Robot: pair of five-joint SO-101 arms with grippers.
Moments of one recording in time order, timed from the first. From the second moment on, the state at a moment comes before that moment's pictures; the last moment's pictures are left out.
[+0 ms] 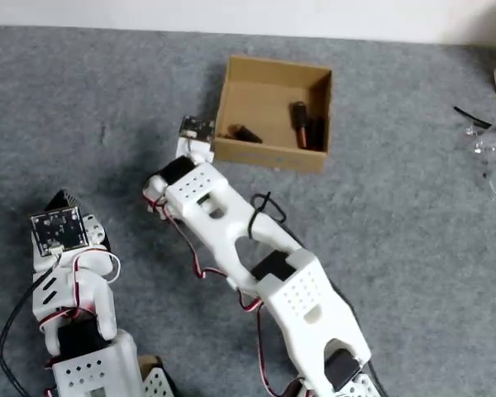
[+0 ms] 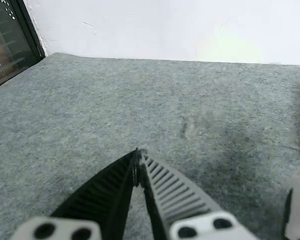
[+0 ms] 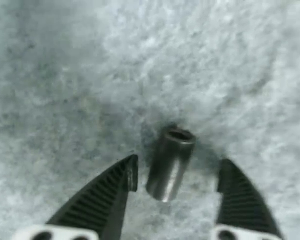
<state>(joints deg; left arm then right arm) -23.6 -103.3 96.0 30.6 -1.7 -47.1 40.5 -26.5 68.0 -49.0</state>
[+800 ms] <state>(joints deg) -23.4 -103.3 96.0 30.6 -1.7 -44.4 40.4 -35.5 83.7 -49.0</state>
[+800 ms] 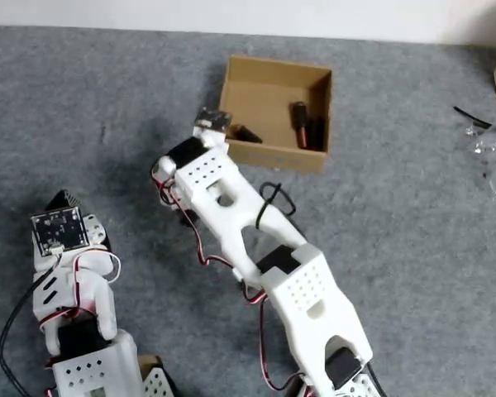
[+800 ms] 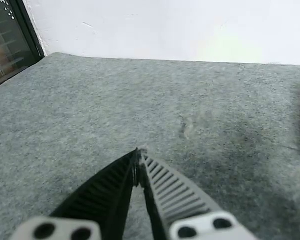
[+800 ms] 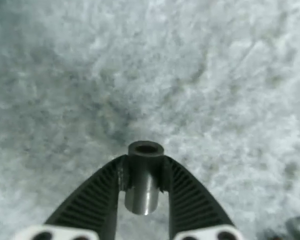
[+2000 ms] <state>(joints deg) -22.1 -103.3 96.0 30.6 -1.7 -11.5 6.2 -26.1 99.5 -25.9</state>
